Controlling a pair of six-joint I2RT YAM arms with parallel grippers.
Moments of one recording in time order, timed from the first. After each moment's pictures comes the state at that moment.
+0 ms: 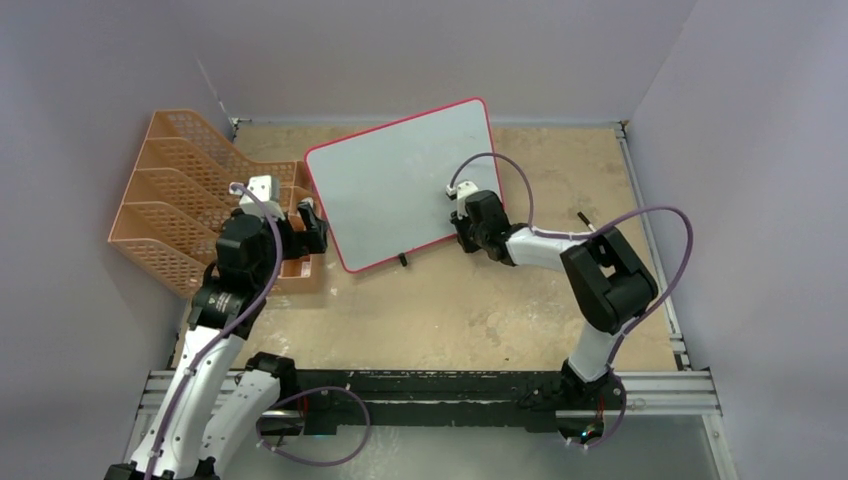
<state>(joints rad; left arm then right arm) -0.21 0.69 0.80 -0.45 -0.07 -0.29 0.55 1.80 0.95 0.08 0.03 0.03</state>
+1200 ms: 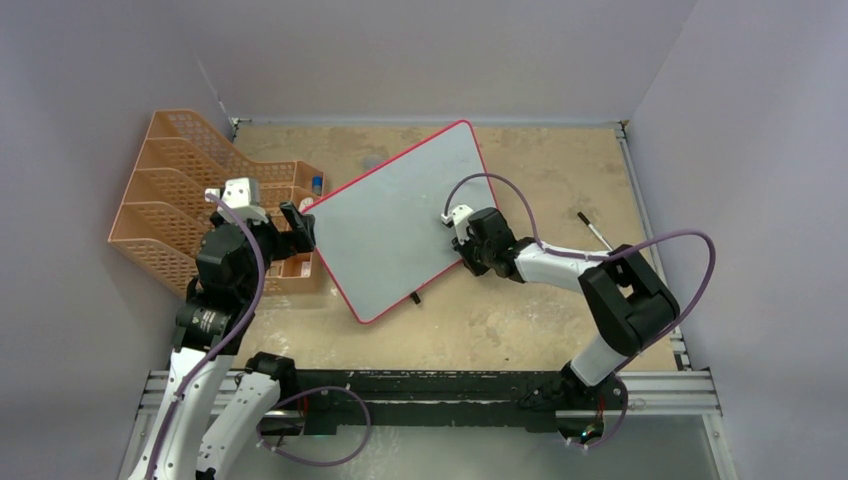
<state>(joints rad) -0.21 0.60 0.86 -0.50 -0.15 -0.29 0.61 1.63 0.80 -0.05 -0.03 -0.13</state>
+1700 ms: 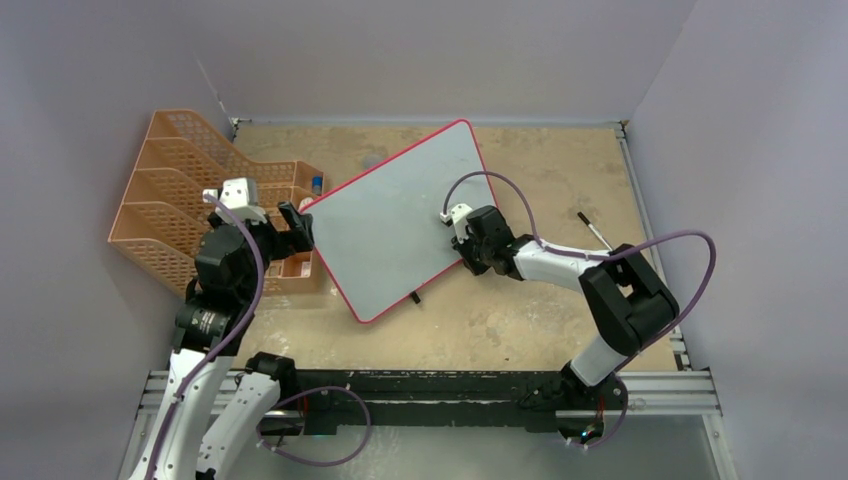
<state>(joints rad) -0.21 0.60 0.86 -0.50 -0.16 -0.29 0.62 1.62 0.83 -0.10 -0.02 -0.12</state>
